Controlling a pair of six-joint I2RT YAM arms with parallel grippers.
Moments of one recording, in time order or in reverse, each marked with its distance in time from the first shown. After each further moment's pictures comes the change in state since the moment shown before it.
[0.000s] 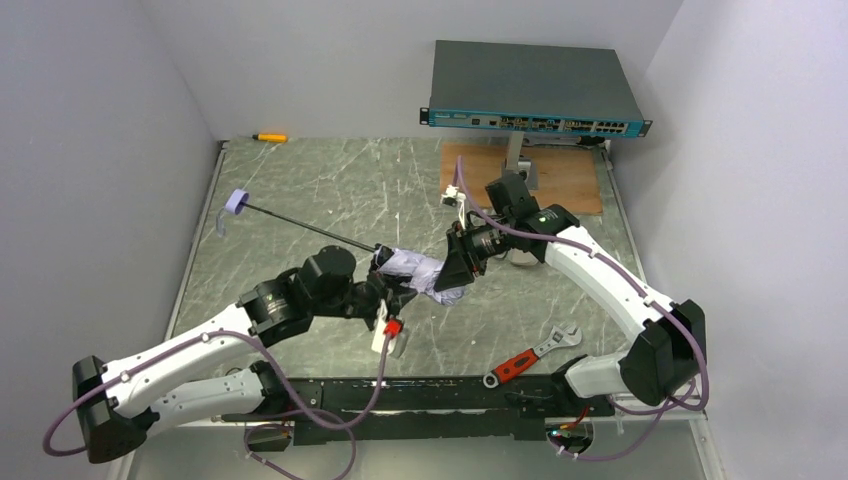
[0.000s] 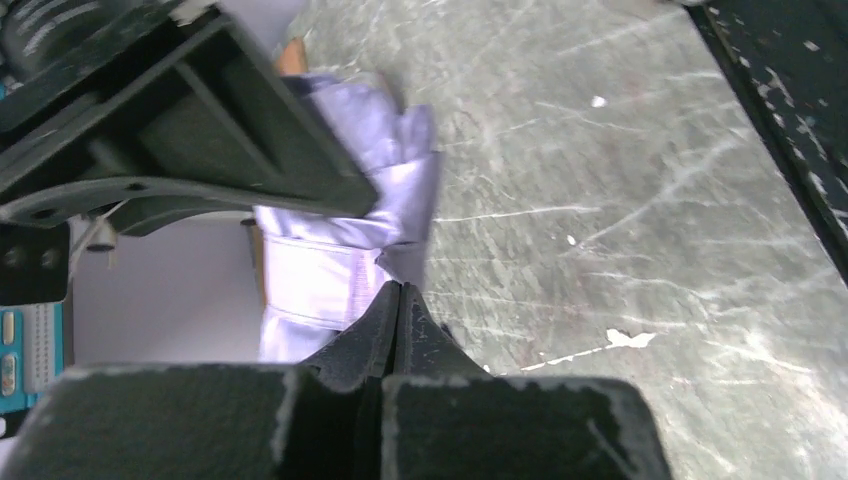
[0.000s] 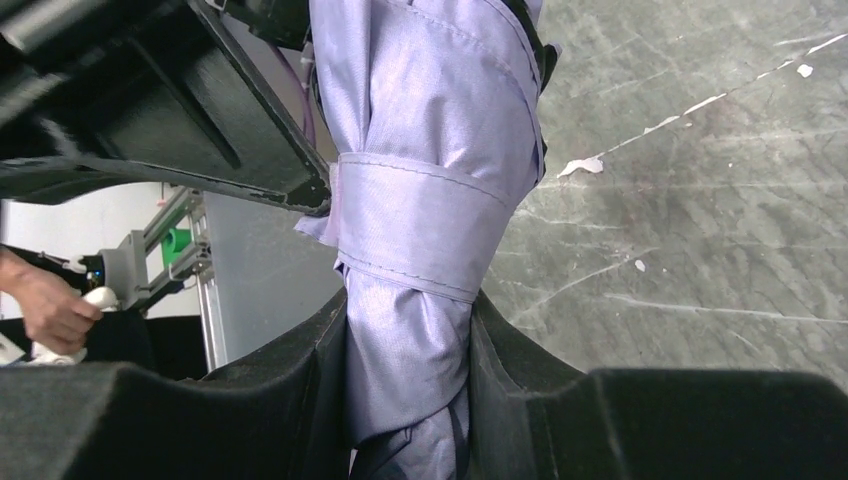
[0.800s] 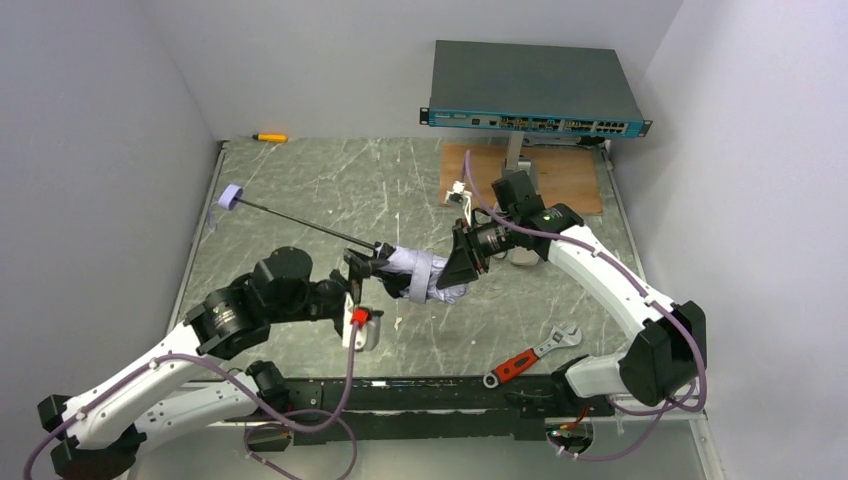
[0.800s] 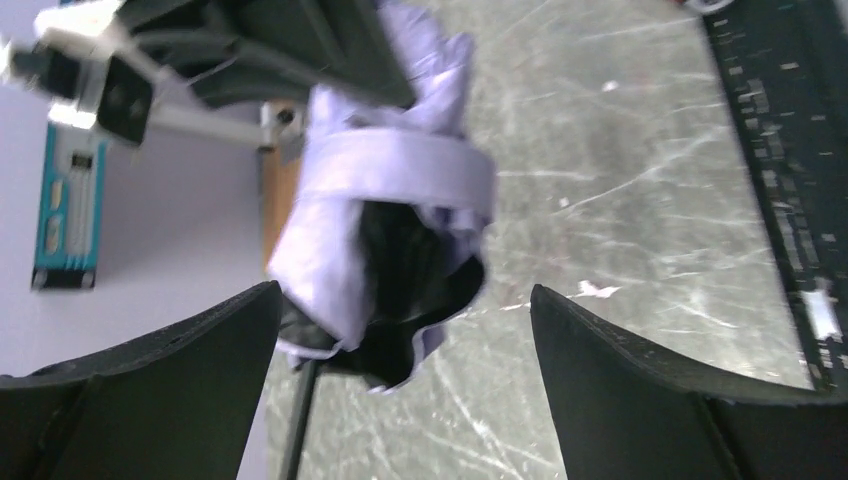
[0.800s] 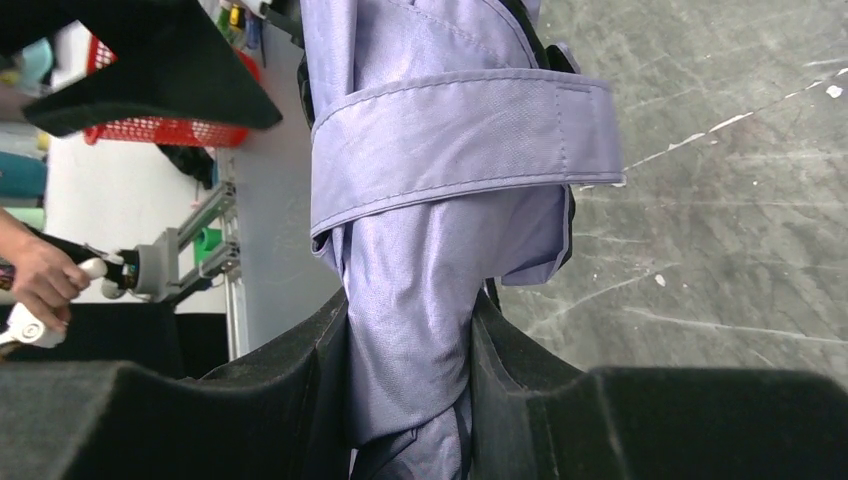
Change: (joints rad) left arm 0.021 -0.221 0.040 -0.237 -0.025 -0.124; right arm -0.043 -0.002 -0.010 0.026 -0.109 0.019
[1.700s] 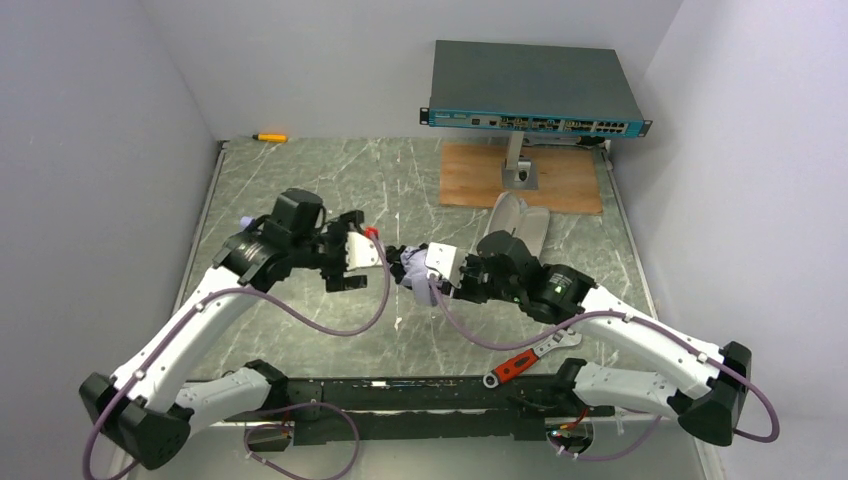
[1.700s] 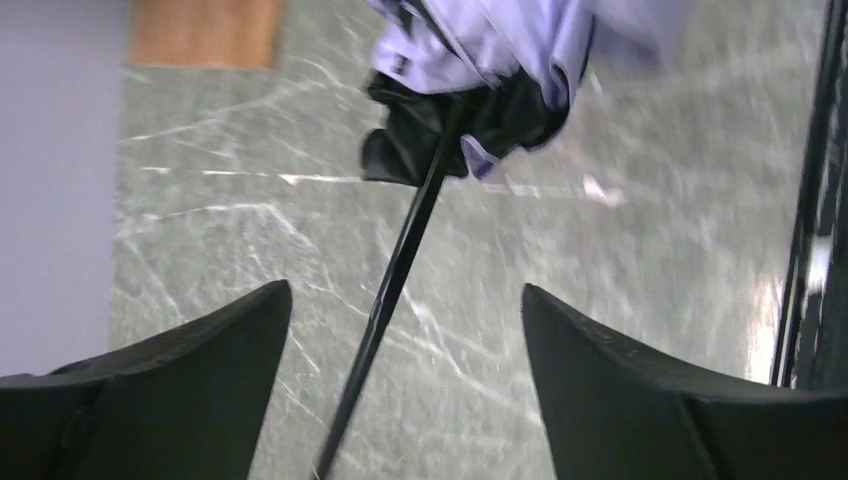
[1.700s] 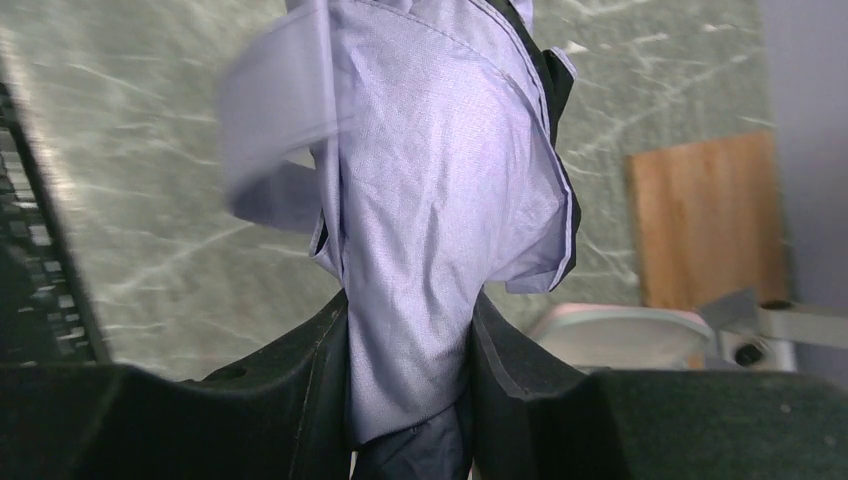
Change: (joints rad) left arm 0.415 0.343 0.215 -0.238 0.099 -0.004; right arm 0.418 -0.325 -0.200 0.129 0.977 -0.540
